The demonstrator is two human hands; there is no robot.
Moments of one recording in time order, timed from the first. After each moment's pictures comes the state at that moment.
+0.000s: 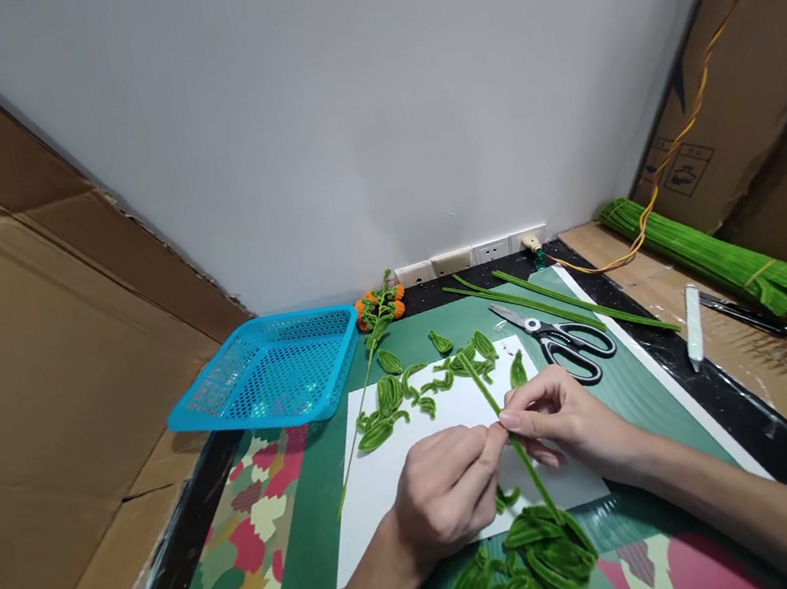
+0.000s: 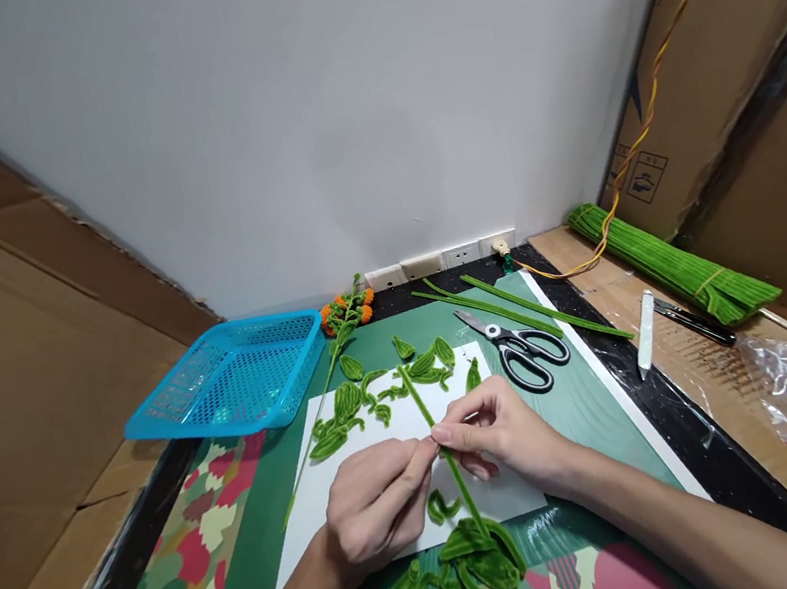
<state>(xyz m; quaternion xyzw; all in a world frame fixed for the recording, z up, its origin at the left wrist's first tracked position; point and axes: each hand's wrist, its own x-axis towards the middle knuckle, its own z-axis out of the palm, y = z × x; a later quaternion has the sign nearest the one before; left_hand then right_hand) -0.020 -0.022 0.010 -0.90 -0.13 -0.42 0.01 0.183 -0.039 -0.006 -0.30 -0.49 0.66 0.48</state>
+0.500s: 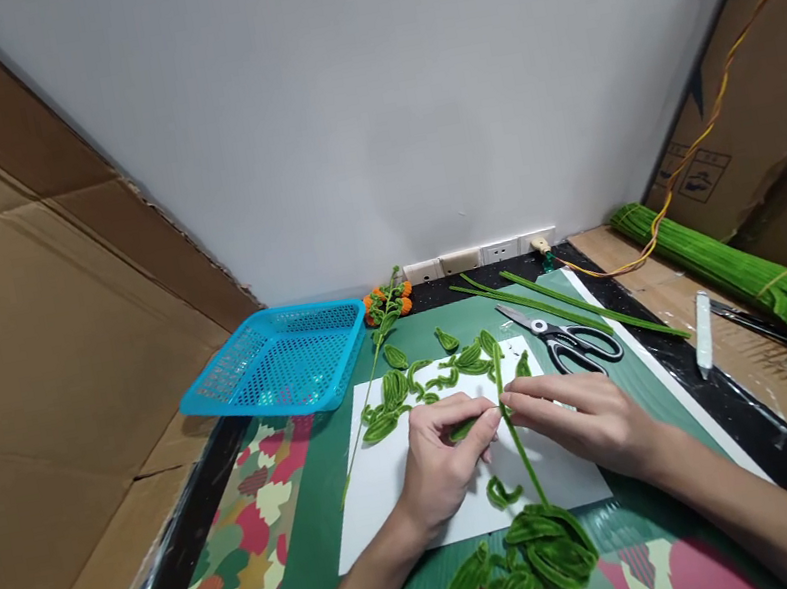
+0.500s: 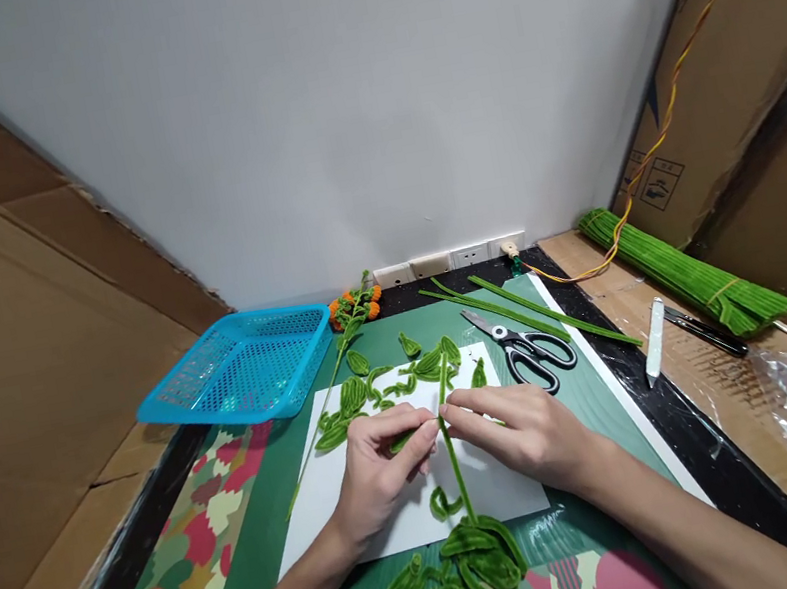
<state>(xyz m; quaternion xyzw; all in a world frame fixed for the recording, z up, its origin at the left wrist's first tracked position) -0.009 -0.019 0.024 -0.69 -0.38 -0.38 -0.49 0.213 -0.037 -0.009 -0.29 -0.83 -0.10 0.46</state>
